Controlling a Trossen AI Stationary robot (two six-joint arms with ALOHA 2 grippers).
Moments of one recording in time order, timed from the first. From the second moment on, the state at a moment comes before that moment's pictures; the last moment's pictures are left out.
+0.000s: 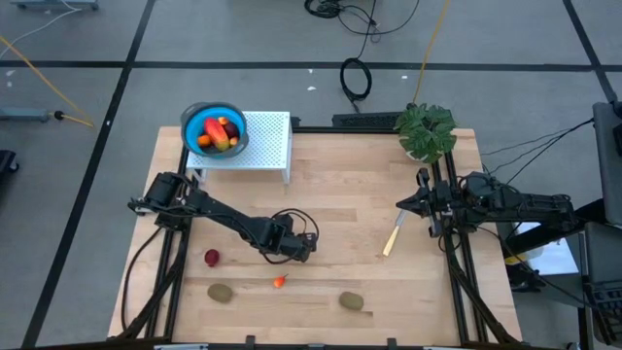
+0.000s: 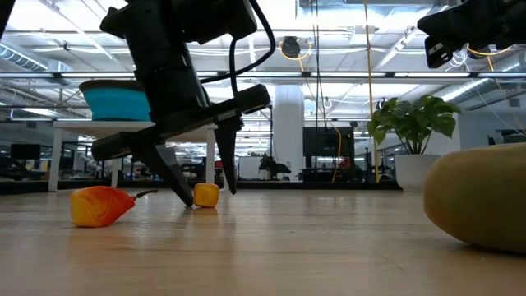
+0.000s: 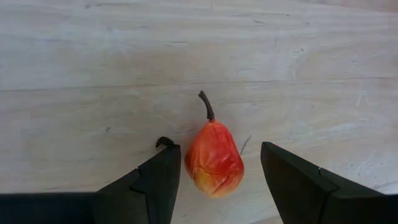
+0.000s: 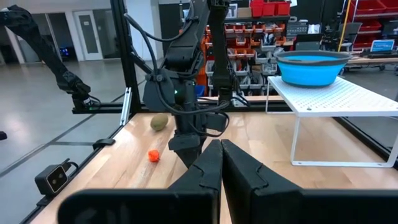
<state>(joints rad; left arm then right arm) -0.28 1.92 1.17 -0.49 -0.21 -1.82 -0.05 0.20 0.31 -0.11 -0.16 0.06</state>
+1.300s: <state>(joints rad) -0.18 1.55 1.17 -0.08 -0.39 -0.82 -0.05 0.20 0.31 -0.11 -0.16 0.06</state>
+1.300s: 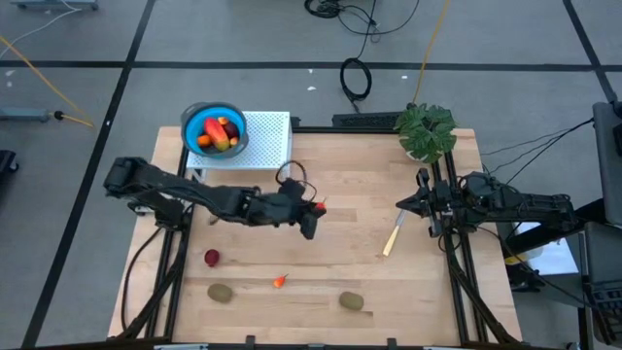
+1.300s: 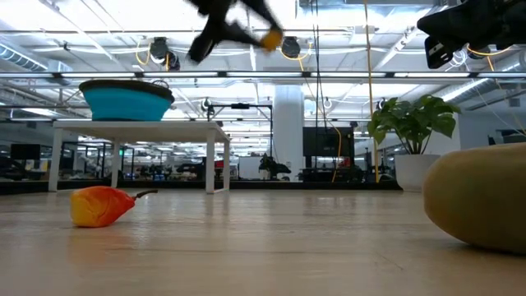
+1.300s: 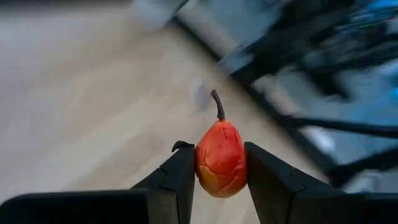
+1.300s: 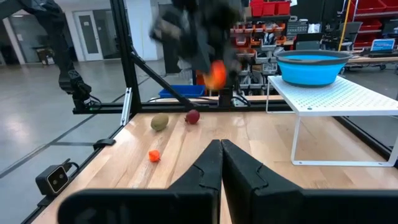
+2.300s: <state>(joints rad) -0.20 1.47 1.17 0.84 0.49 -0.11 -0.05 0.21 0.31 -0.11 -0.16 0.06</state>
